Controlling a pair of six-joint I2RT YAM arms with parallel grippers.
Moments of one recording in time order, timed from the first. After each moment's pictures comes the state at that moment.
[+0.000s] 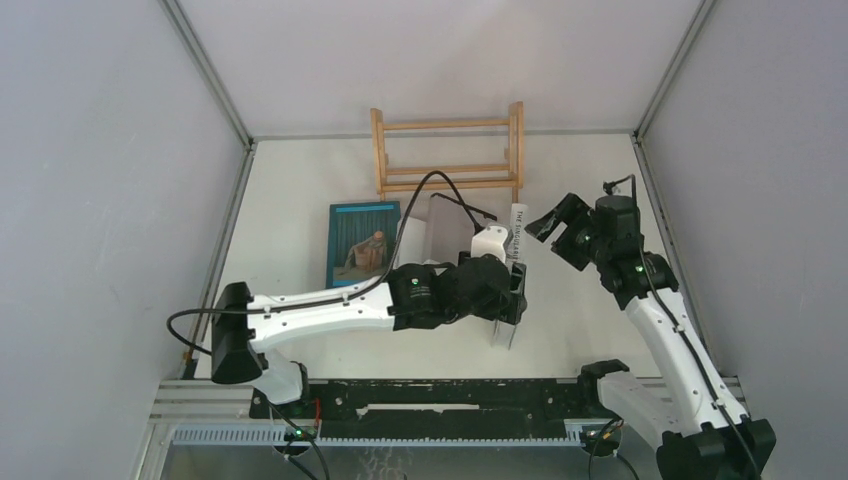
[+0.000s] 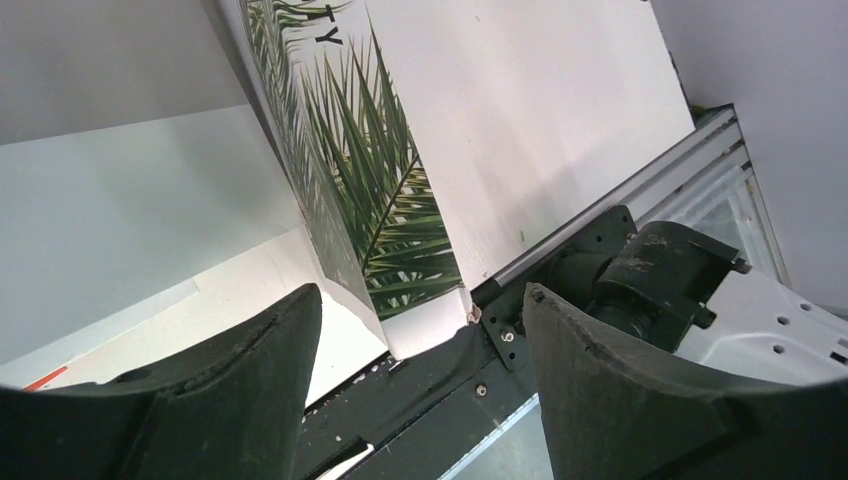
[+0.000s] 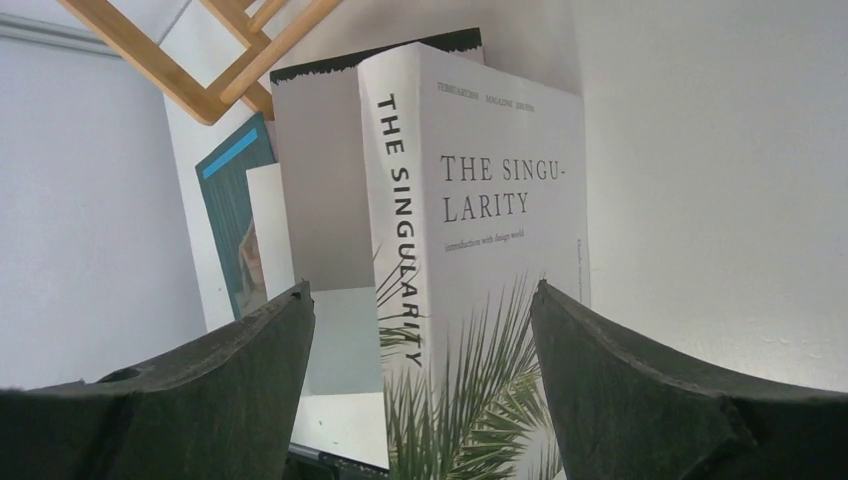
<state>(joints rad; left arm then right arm) -1.33 1.59 1.43 -0.55 -0.36 -0.82 0.16 0.91 0.86 -0.59 -0.18 0.79</state>
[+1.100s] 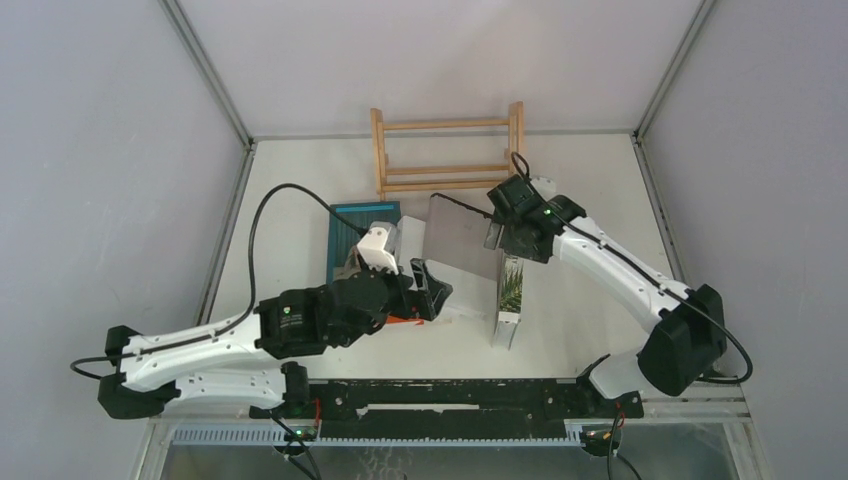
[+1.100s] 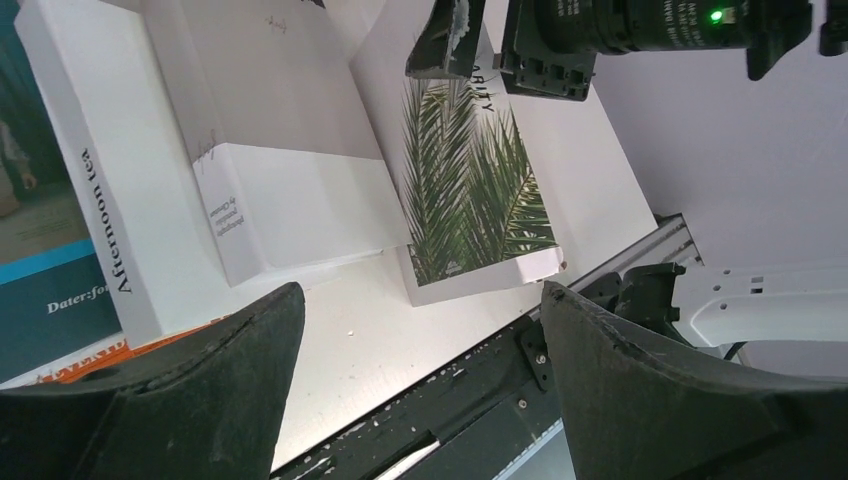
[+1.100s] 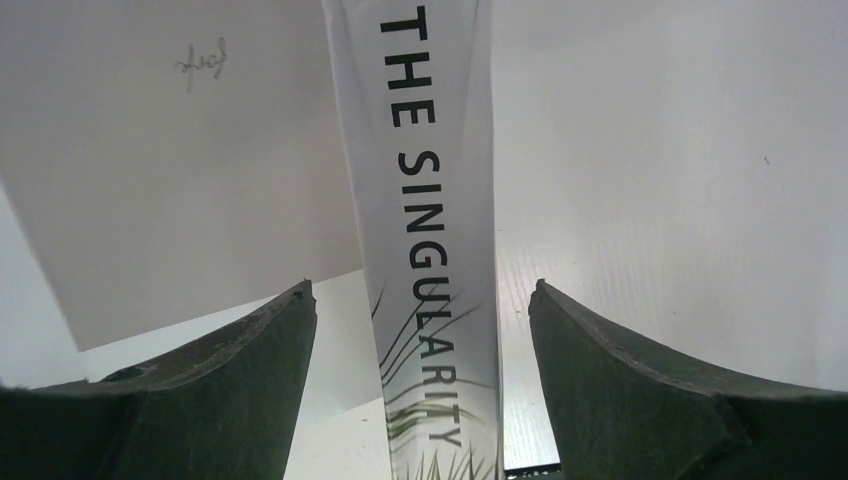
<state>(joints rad) -1.33 0.96 1.01 -0.49 -0.58 -0.80 0.61 1.41 1.26 -0.97 0.36 0.83</state>
